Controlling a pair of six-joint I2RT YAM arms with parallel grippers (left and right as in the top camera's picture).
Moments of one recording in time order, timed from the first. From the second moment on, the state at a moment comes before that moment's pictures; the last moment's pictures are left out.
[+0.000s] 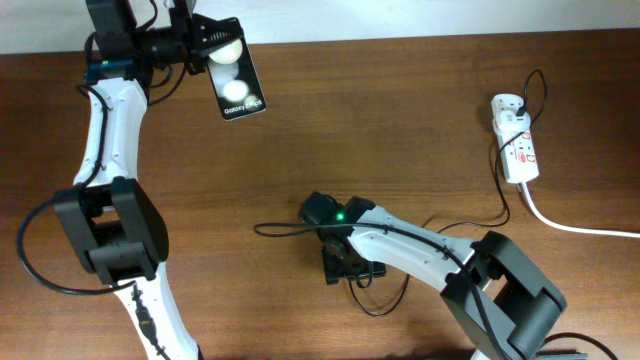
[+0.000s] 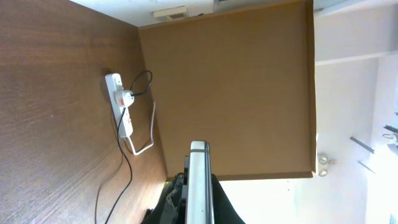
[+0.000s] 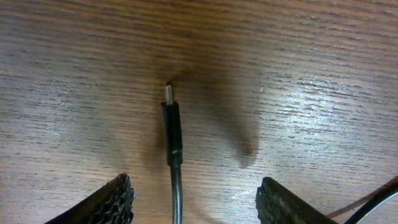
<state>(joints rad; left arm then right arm) 0.12 2.23 2.05 -0.20 1.51 -0.98 0.81 1.84 1.11 -0.92 -0.04 0.71</state>
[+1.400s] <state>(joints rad) 0.12 2.23 2.05 -0.20 1.51 -0.98 0.77 1.87 1.11 -0.84 -0.05 0.64</state>
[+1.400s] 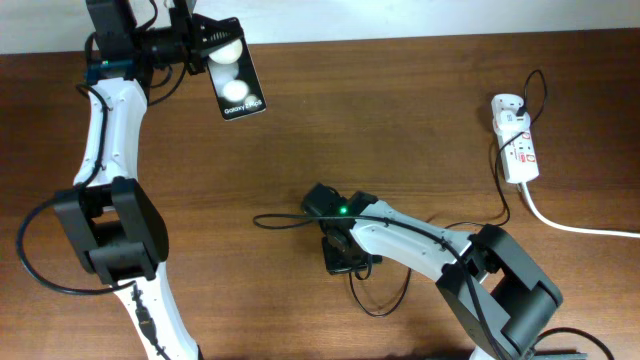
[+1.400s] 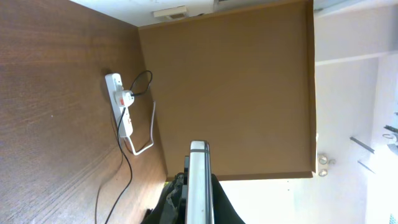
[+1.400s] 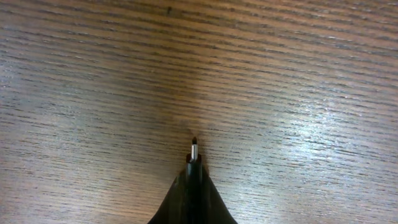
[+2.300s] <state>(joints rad) 0.09 2.23 2.05 -0.20 1.46 -0.99 0.43 1.86 1.23 0.25 -1.39 0.63</state>
